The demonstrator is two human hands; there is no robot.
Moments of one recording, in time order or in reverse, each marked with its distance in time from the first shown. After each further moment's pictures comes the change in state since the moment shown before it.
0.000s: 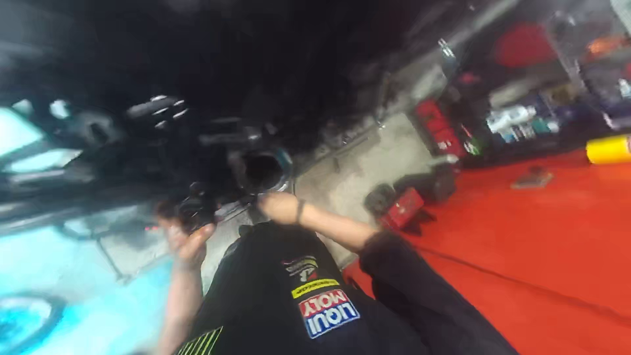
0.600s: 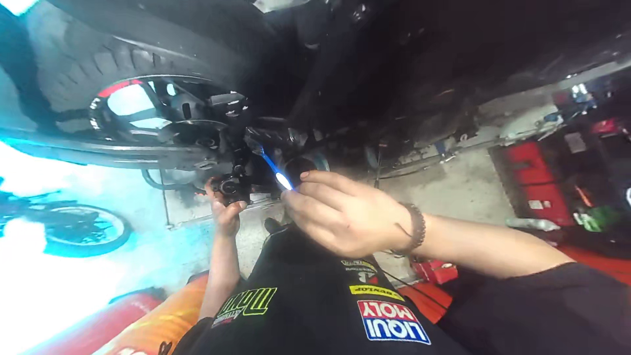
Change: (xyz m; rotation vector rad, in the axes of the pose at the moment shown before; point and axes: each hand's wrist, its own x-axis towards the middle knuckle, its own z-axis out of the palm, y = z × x) left_hand -0.007 -0.022 0.019 0.068 0.240 0.165; right_hand -0.099 -0.017 -0.222 -0.372 0.578 -0.789
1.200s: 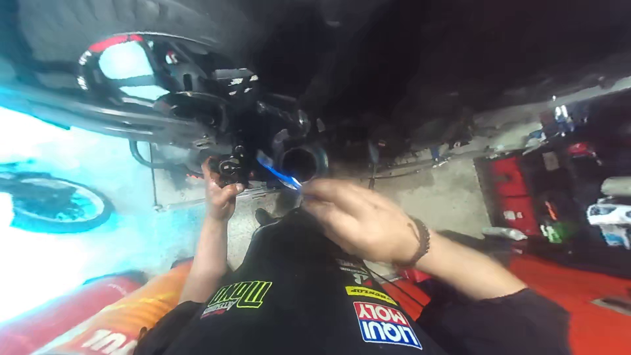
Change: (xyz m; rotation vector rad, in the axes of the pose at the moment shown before) left_hand -0.005 0.011 -0.003 -0.077 -0.042 -0.128; right_hand -0.020 -0.033 0.004 0.408 0.059 0.295
